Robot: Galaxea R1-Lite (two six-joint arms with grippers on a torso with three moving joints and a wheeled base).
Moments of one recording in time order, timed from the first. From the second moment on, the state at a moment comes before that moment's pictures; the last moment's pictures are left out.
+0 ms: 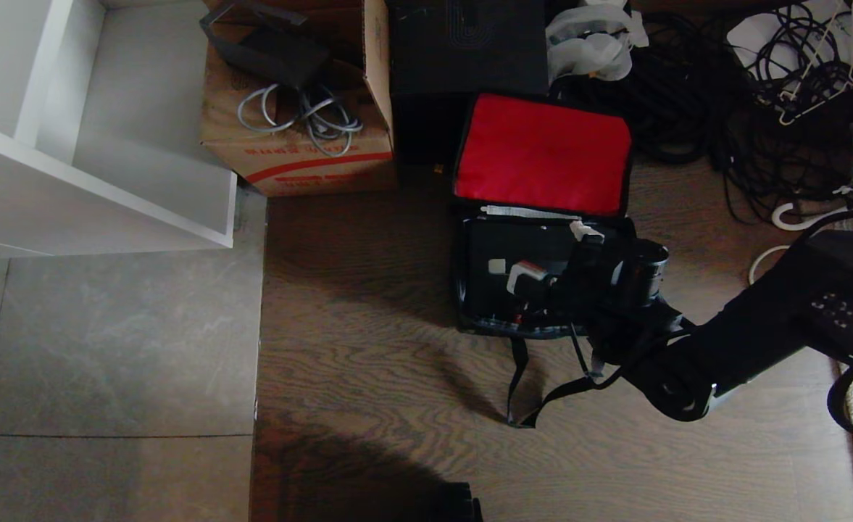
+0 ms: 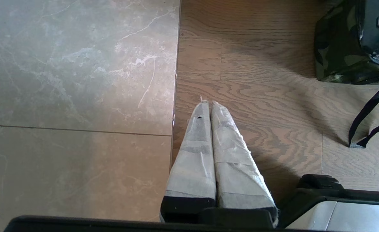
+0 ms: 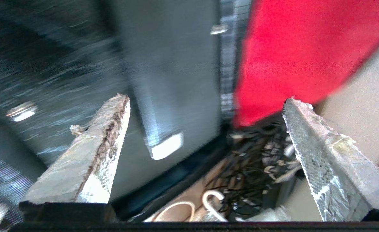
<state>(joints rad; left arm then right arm) 0.00 0.00 0.00 -0.02 0.02 -0.04 0.47 2.14 -0.94 -1.19 -0.52 -1.44</state>
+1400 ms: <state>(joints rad) 0.00 0.00 0.00 -0.02 0.02 -0.04 0.41 2.34 -1.18 -1.38 -0.53 -1.48</state>
